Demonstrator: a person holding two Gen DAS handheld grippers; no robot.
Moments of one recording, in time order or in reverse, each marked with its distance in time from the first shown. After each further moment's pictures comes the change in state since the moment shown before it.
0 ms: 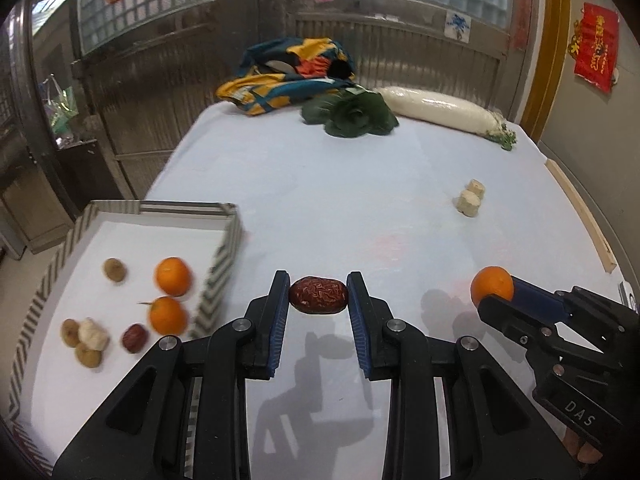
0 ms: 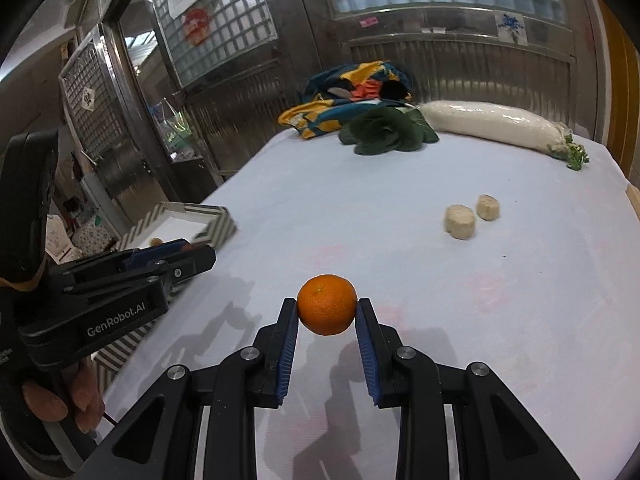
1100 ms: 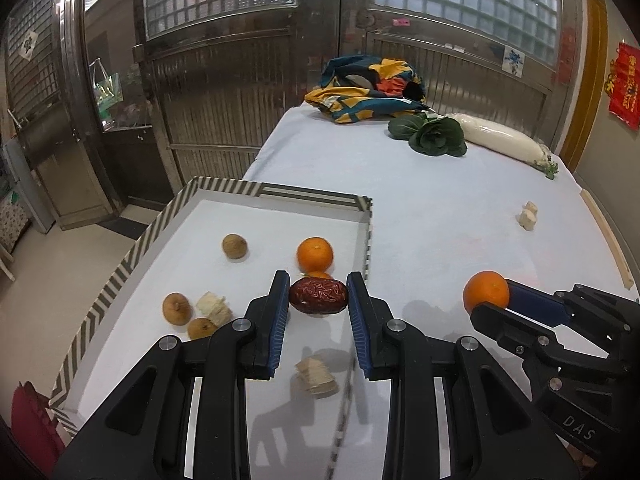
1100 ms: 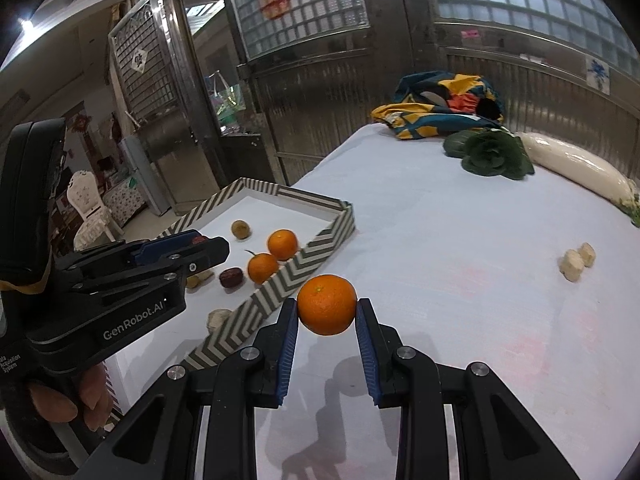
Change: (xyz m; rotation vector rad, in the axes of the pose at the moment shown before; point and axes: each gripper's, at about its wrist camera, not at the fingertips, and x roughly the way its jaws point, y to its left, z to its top) left arm -0.039 0.099 -0.027 -0.103 -0.048 0.107; right arm 0.030 0.116 0.012 -0.163 0.038 0.109
